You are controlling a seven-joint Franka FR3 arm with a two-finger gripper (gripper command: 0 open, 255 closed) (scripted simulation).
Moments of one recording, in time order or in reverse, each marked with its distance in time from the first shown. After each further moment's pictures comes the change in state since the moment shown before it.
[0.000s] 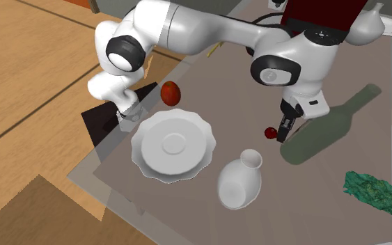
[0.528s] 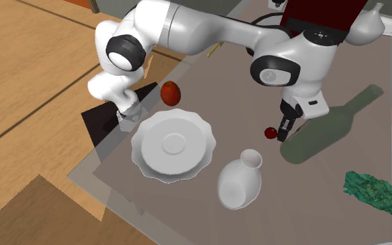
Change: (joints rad) arm 0.014 -0.004 -0.017 -0.010 -0.003 0.010 0.002
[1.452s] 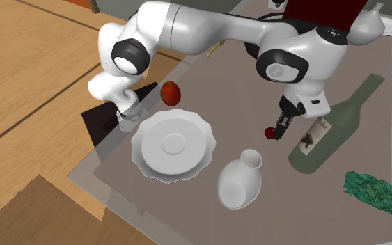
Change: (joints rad) arm 0.023 0.046 0.000 0.115 -0.002 -0.186 -0.015
